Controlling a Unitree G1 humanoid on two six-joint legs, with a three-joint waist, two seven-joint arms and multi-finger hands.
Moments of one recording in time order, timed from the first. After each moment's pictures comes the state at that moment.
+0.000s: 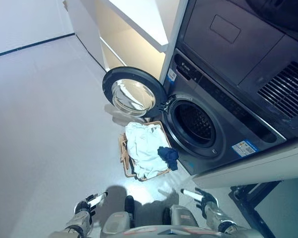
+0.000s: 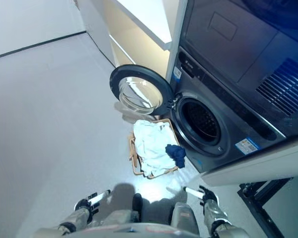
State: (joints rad) left arm -0.15 0.23 -0.05 1.36 -0.38 -0.06 0.10; right arm -0.18 -0.17 0.12 1.24 0.34 -0.07 -0.13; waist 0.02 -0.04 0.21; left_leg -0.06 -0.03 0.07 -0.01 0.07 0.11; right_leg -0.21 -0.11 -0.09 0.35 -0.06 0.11
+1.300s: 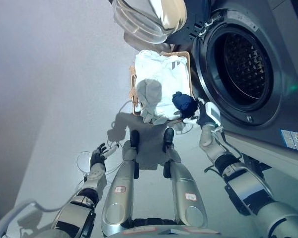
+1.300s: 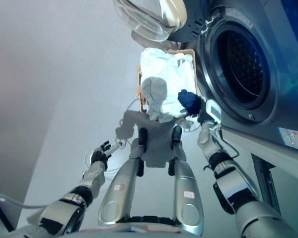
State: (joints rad) left arm -0.41 0.20 -0.18 1.13 -0.47 -0.19 0.28; right arm -0.75 -0.36 0.41 1.10 -0.20 -0.05 -0.57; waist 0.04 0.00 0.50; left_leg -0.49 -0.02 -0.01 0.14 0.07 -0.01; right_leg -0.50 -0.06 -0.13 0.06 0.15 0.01
